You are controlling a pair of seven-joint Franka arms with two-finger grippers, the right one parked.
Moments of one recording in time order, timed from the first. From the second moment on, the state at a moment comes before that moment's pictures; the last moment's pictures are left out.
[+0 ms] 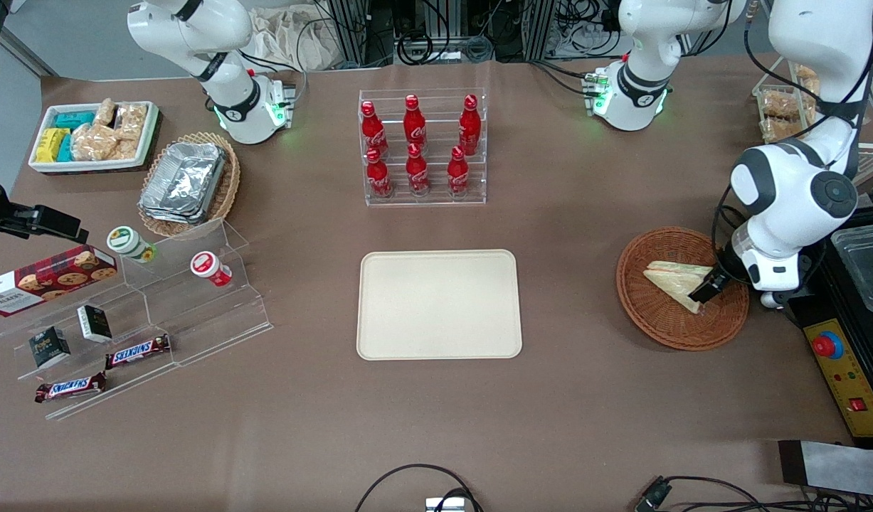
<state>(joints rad) 0.10 0.20 -0.03 -2.29 -0.10 2.55 -0.64</state>
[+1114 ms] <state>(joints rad) 0.06 0.25 -0.03 -2.35 -0.10 2.69 -0.70</state>
